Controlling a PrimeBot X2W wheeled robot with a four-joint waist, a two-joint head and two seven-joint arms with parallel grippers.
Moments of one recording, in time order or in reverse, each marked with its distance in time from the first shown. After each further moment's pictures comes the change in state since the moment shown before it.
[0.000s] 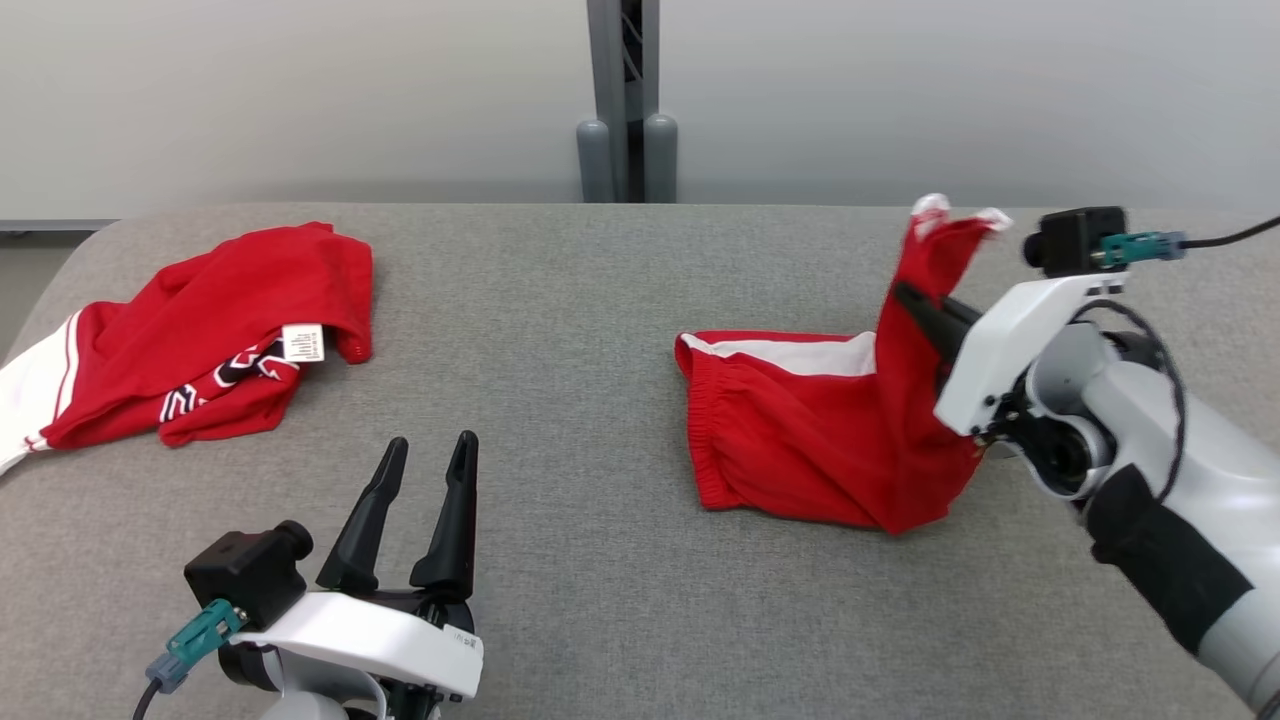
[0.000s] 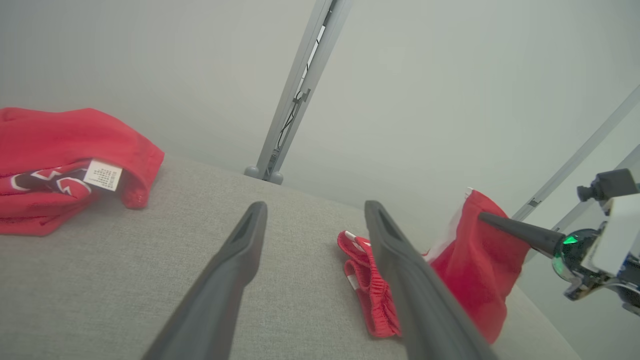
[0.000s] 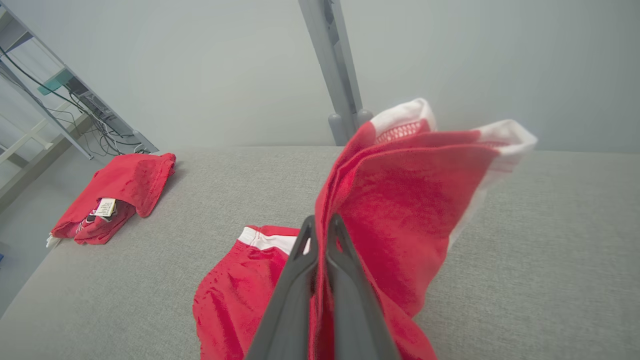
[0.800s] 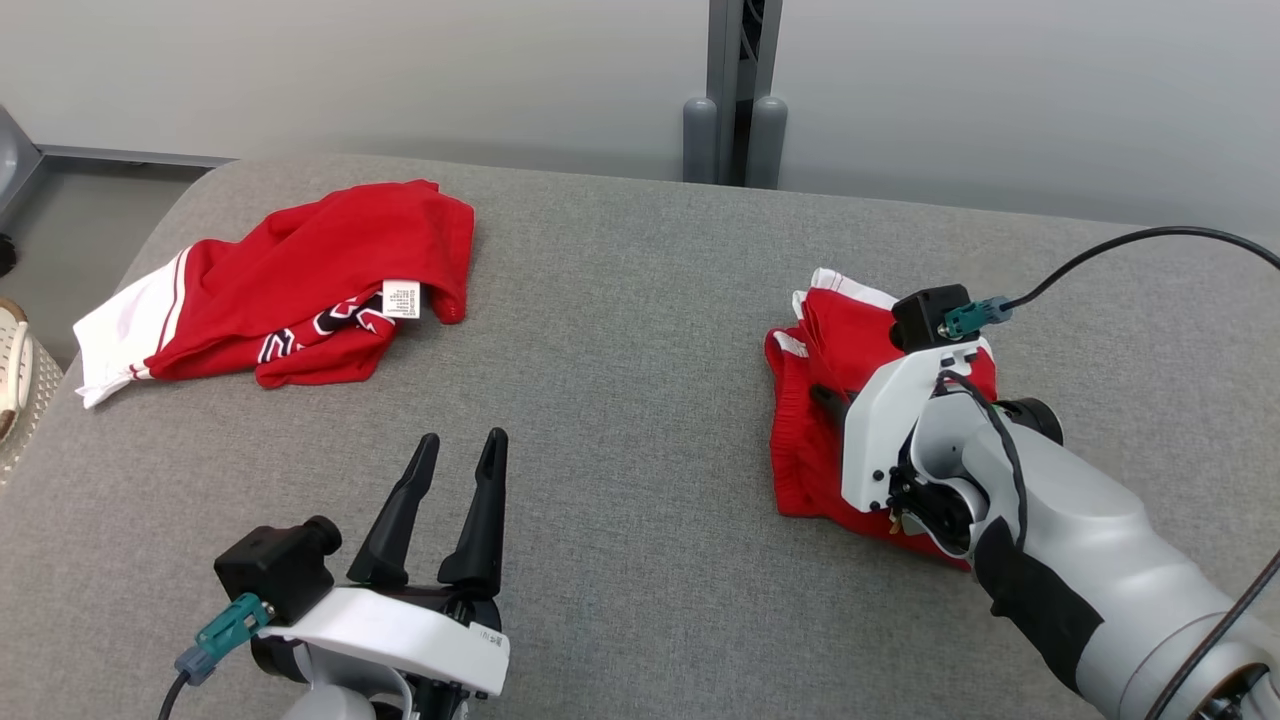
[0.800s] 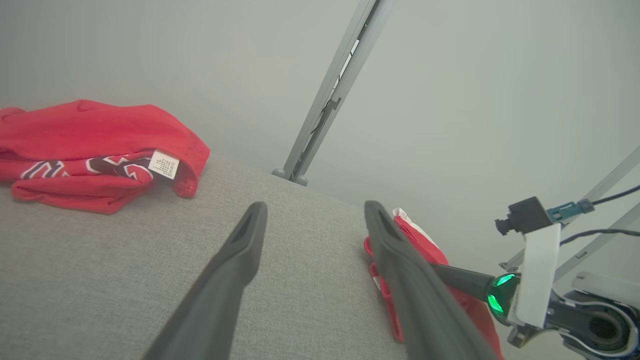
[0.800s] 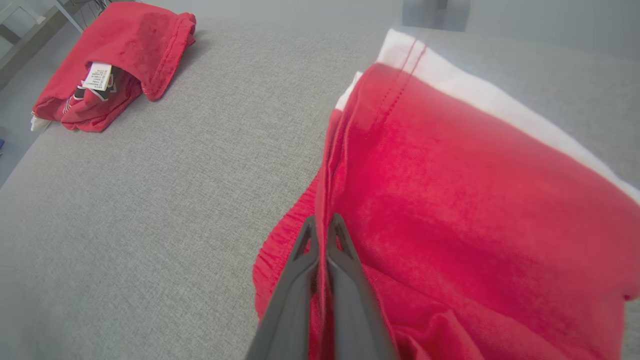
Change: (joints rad) left arm -0.015 -0.042 -0.015 0.028 0.001 -0.031 -0.007; right arm -0.005 0.239 0.087 0.270 -0.098 0.000 0.066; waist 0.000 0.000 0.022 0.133
